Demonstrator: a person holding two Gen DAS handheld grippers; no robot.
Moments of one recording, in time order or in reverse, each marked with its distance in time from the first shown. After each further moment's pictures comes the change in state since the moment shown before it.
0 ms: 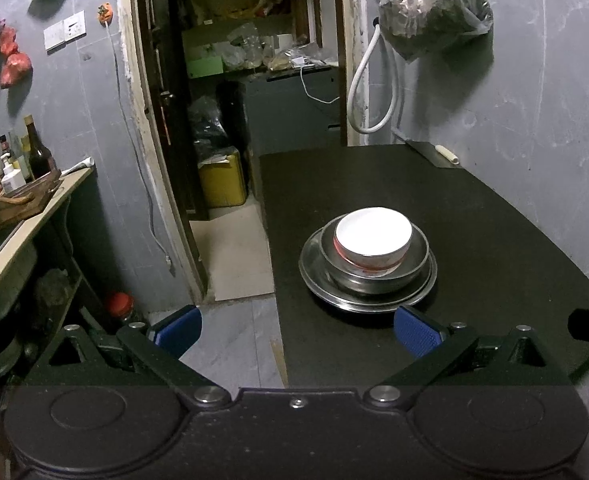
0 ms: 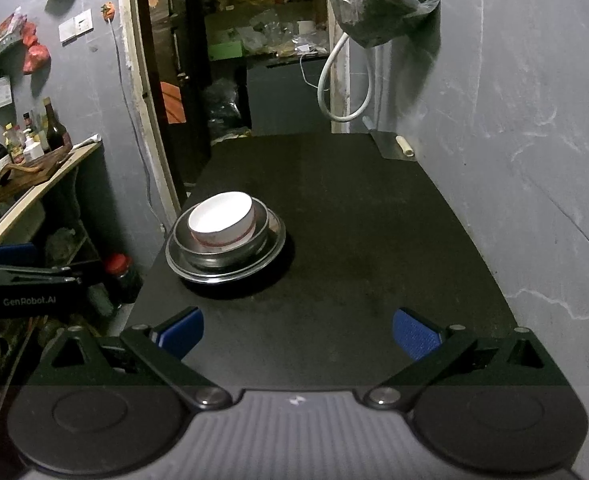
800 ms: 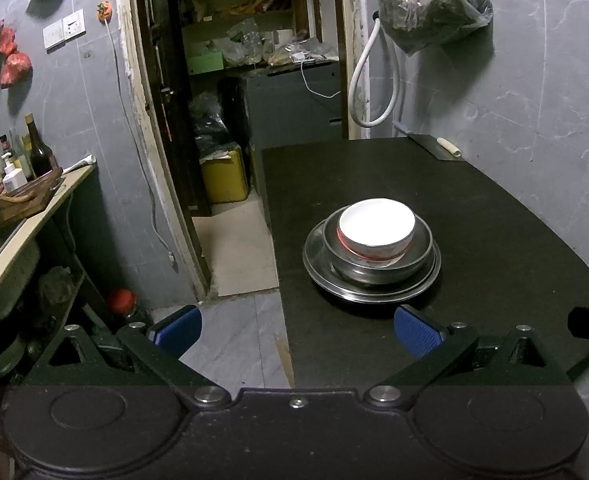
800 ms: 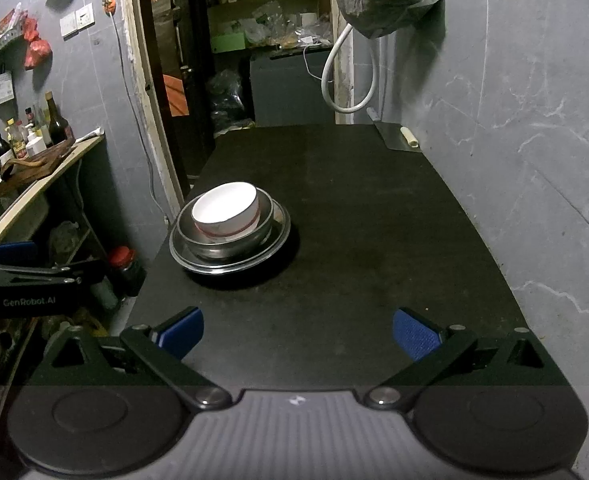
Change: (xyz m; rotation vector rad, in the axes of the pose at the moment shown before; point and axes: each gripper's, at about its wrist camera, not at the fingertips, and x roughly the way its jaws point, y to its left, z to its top) left arm 0.002 -0.001 -0.001 0.005 0.017 0.010; right arm 0.006 0.000 0.000 0.002 0.020 0.012
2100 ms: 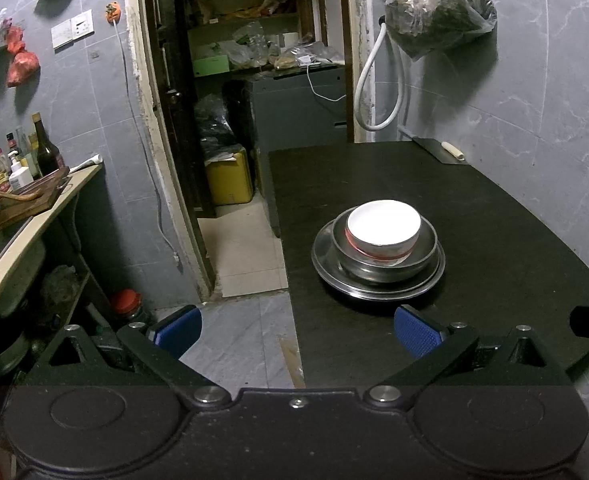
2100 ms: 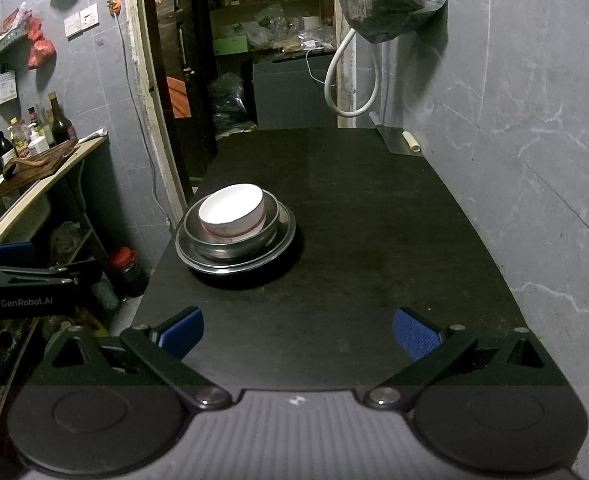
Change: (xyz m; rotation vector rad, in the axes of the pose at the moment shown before) left arm -0.003 0.002 -0.003 -0.008 -0.006 0.006; right arm -0.004 0.002 -0.002 -0.004 -0.008 -0.002
